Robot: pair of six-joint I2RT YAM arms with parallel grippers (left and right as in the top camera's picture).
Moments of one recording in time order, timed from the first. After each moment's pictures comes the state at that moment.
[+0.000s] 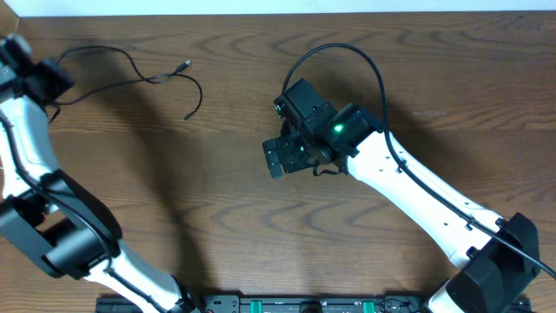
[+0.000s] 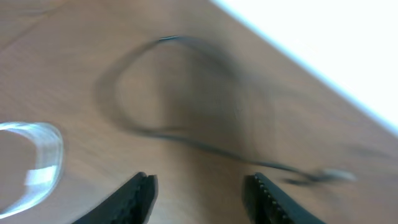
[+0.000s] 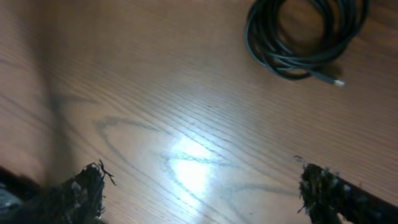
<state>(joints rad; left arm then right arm) 0.57 1.95 1.70 -0.53 0.29 -0.17 0.74 1.74 1.55 -0.98 -0.10 0.45</state>
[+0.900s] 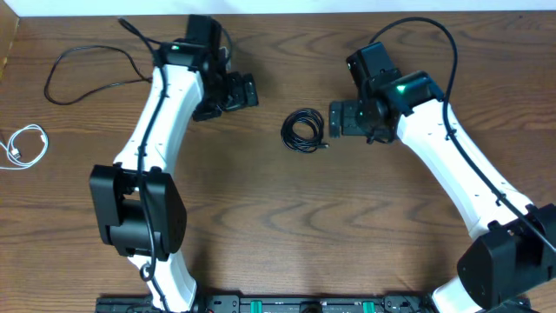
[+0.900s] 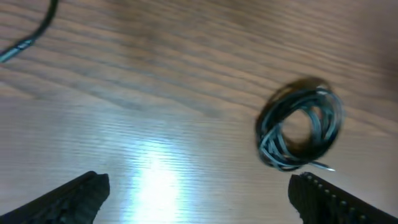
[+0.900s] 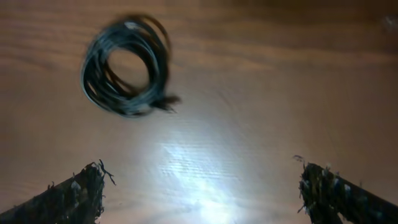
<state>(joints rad) -0.16 1.95 1.71 -1.09 0.16 -0.36 0.43 1.74 1.52 -1.00 0.01 0.45</state>
